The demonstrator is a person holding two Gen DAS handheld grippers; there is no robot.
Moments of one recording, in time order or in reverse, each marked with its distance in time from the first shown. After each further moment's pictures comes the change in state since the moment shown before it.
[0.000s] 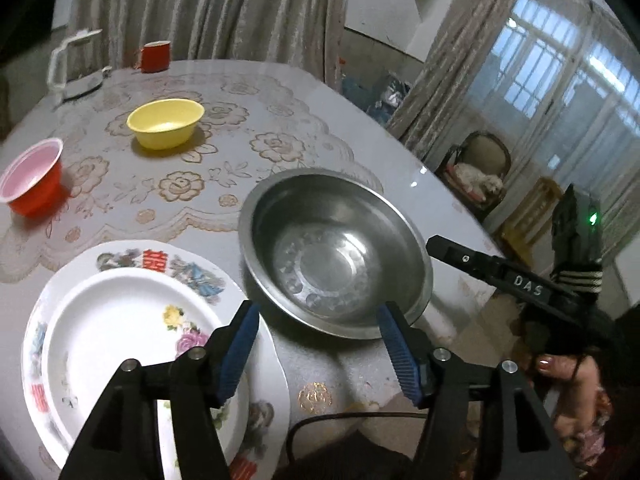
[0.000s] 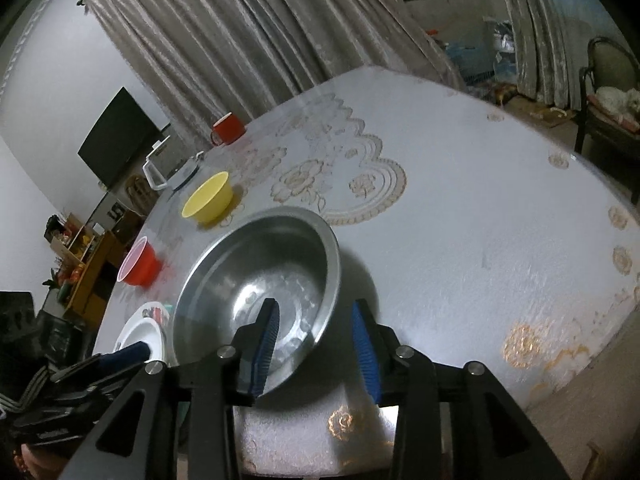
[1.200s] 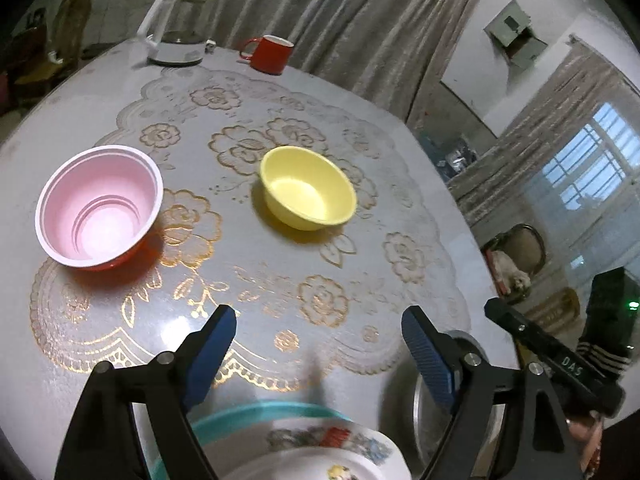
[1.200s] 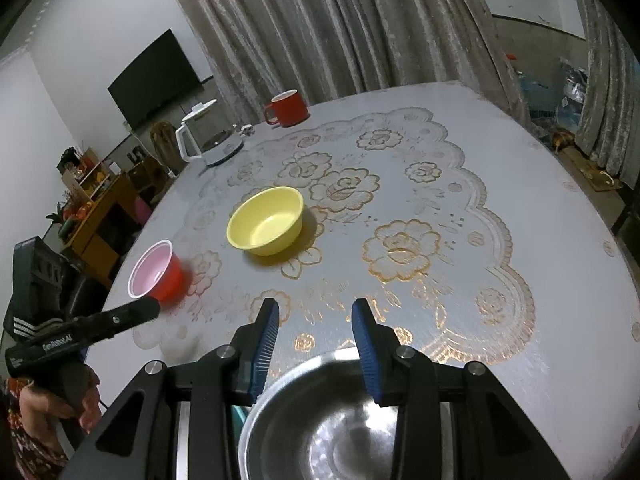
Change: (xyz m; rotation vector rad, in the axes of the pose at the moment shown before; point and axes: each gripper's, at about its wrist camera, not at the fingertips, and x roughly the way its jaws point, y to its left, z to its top) left arm 0.012 0.167 0.112 -0.325 -0.069 0.084; right arm 0.093 0.118 0.105 -0.233 0.115 0.037
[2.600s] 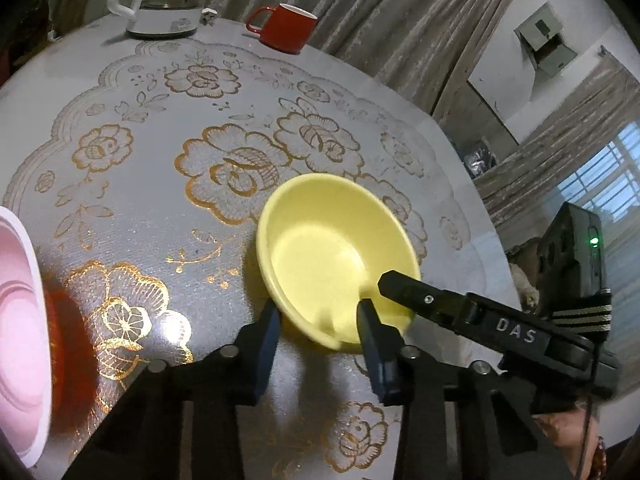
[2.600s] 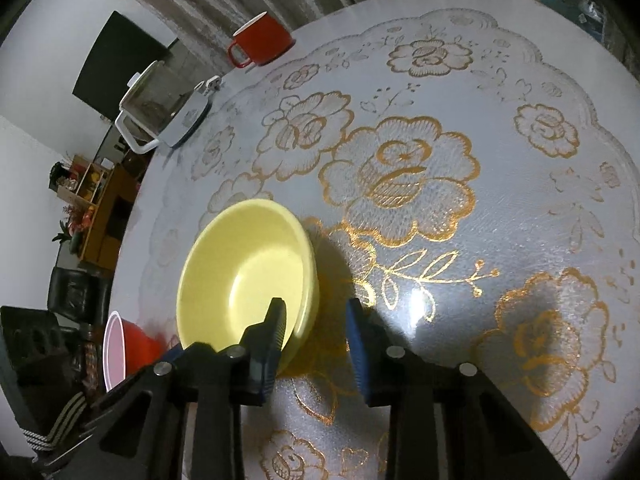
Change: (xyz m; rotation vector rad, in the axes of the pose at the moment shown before) left arm 0.116 0.023 0.076 -0.058 0.055 0.013; right arm 0.204 -0.007 0.083 0.179 0.267 0.112
